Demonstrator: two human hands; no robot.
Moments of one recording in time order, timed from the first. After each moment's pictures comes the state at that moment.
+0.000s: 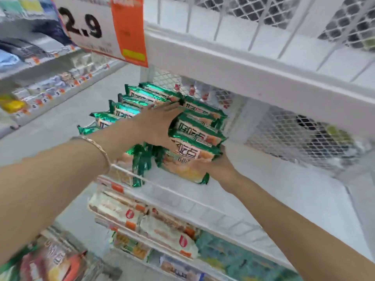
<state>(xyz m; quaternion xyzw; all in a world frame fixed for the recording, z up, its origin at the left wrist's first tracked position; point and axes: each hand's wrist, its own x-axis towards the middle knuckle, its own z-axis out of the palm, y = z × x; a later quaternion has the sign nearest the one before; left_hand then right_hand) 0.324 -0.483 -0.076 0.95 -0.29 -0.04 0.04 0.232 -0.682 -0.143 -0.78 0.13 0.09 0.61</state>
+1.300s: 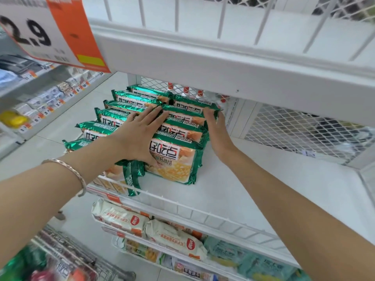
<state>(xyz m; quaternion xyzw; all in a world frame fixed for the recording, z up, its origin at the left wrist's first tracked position) 0.330 -0.468 -0.101 0.95 -0.31 -0.05 -0.08 0.298 -0.689 -0.133 -0.78 0.10 -0.07 0.62</state>
